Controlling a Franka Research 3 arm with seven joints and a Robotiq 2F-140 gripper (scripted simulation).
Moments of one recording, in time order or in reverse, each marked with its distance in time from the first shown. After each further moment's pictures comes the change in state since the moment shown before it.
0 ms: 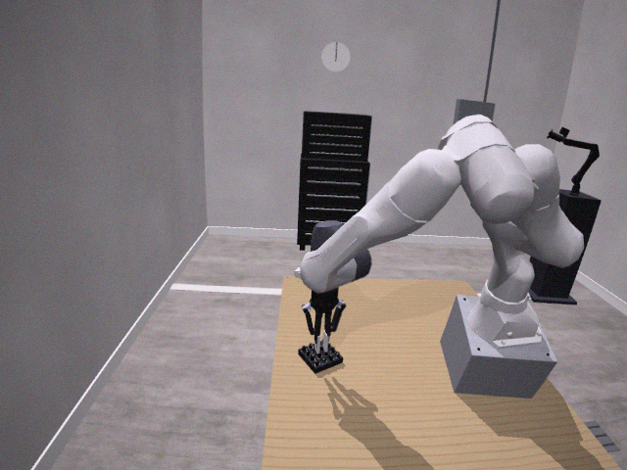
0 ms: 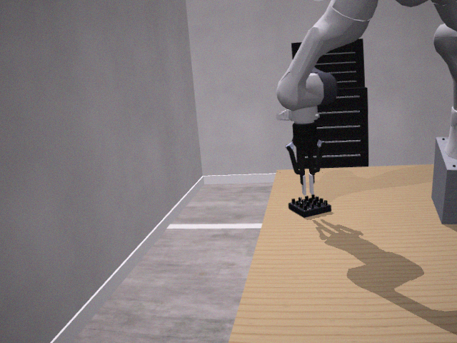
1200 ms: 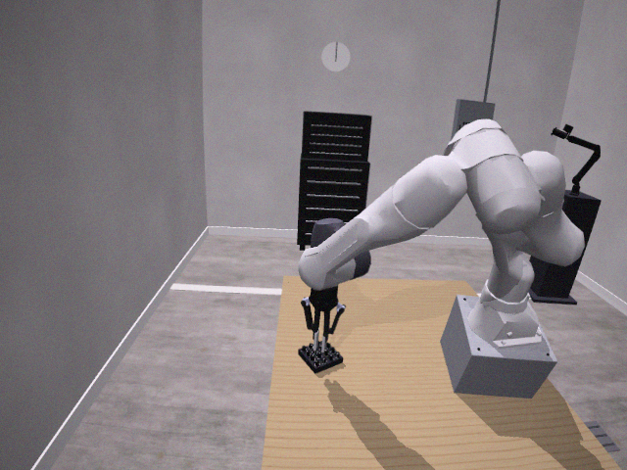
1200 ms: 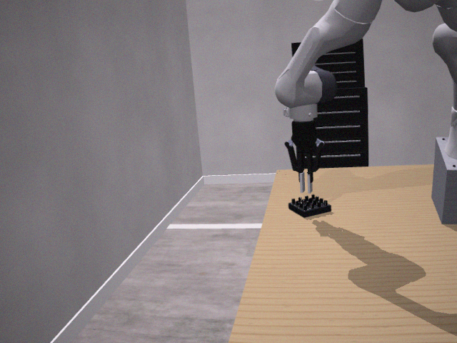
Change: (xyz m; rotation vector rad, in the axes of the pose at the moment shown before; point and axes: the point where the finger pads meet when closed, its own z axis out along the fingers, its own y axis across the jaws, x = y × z) arm -0.002 -0.005 -0.007 0.013 -0.005 0.535
